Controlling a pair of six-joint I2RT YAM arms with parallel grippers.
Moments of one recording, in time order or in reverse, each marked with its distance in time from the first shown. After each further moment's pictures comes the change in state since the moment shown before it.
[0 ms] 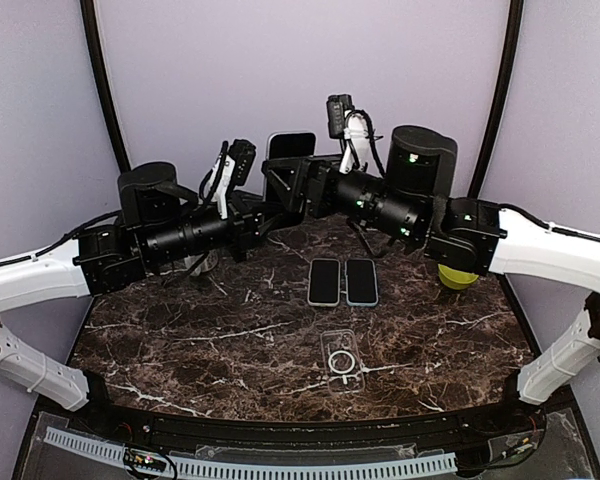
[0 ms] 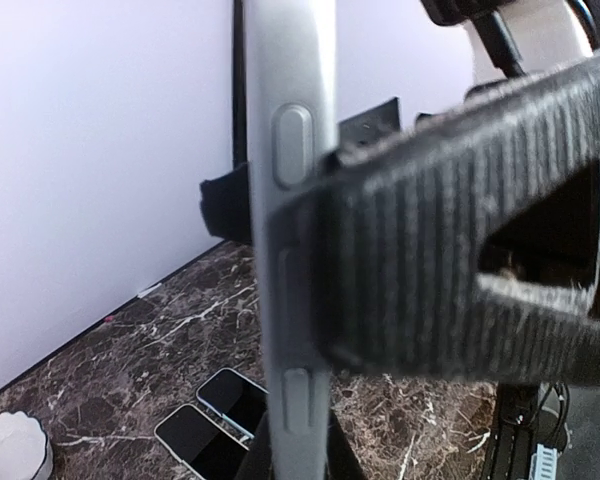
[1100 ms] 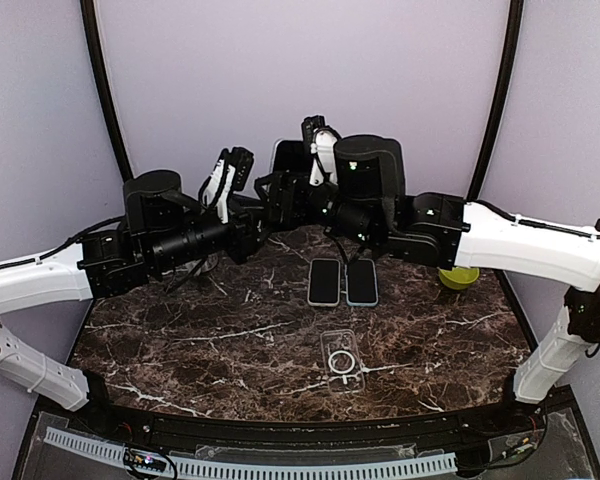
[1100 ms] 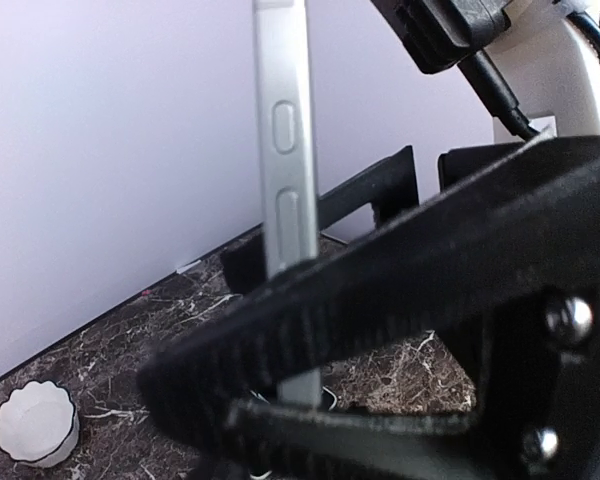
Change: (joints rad) left arm 0.007 0.001 -0.039 0.000 -0.115 -0.007; right arm 0.014 0.167 0.150 -0.194 0.215 0.105
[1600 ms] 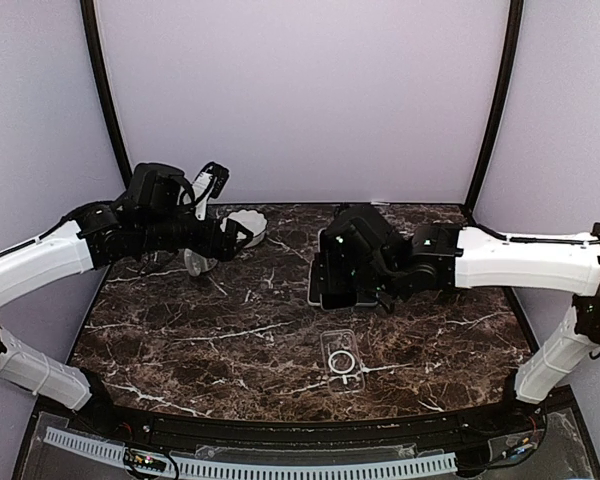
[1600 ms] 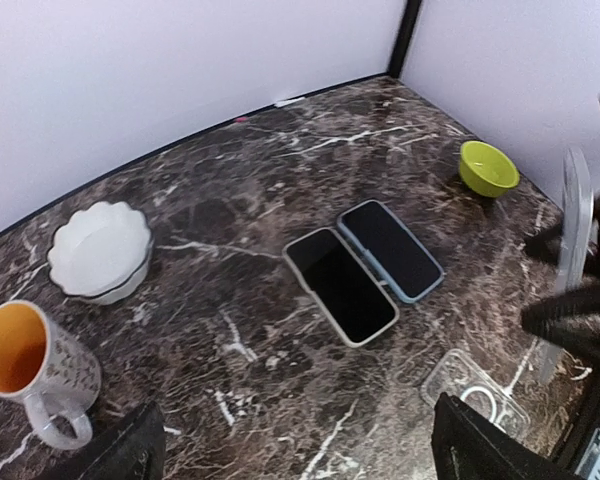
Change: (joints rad) left arm 0.232 0.021 0.056 -0.427 0.063 -0.089; right arm -0.048 -0.061 -0.205 -0.402 0.077 0.225
